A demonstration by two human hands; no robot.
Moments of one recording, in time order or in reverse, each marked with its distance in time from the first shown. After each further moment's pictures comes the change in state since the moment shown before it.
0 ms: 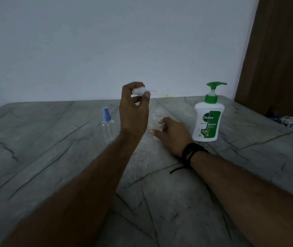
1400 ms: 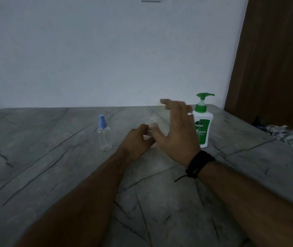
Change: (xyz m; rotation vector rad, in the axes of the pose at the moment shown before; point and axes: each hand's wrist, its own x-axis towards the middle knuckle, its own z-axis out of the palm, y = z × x) left_hand -0.023 -0.056 -0.016 0.531 -0.689 -0.164; right_hand -0.037 -0.040 -0.047 -0.038 0.489 -0.446
